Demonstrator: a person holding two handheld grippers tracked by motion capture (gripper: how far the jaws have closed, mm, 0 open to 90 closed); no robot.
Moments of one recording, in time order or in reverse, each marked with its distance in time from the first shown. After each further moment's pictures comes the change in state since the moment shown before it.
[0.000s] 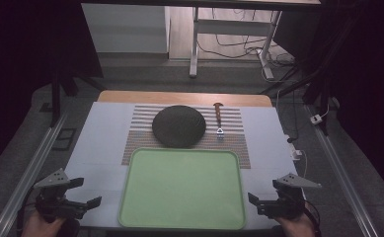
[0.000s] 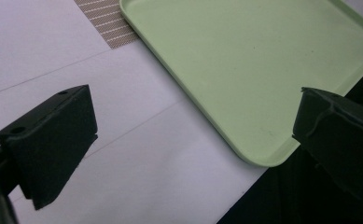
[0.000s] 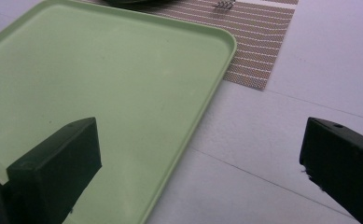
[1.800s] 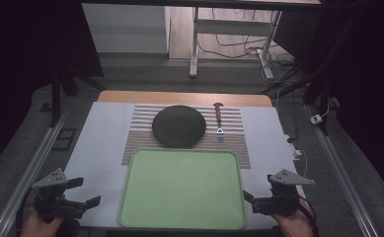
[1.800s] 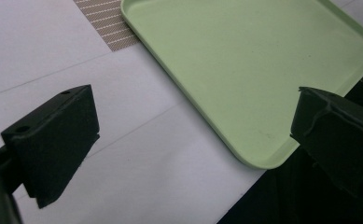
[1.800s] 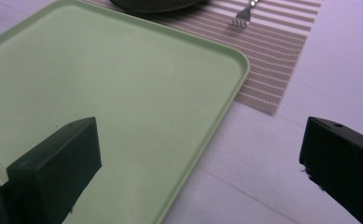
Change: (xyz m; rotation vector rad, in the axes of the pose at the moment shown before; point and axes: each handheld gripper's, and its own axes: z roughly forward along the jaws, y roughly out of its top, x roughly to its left) left arm 0.002 -0.001 -0.002 -0.018 -0.005 -0.011; right arm 0.011 0.013 0.005 -0.023 0.015 -0.098
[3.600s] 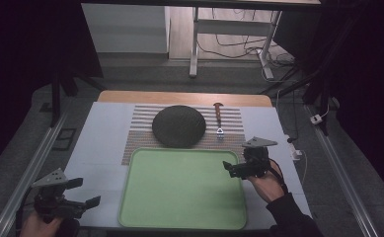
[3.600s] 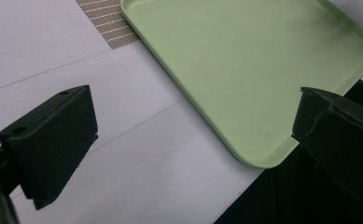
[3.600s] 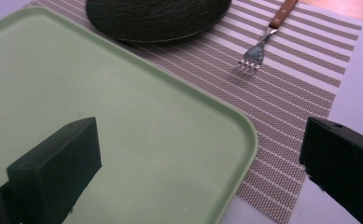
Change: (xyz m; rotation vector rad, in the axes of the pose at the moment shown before) left arm 0.001 0.000 0.000 0.005 -0.006 -0.017; right arm -0.015 0.062 0.093 0.055 0.003 -0.075
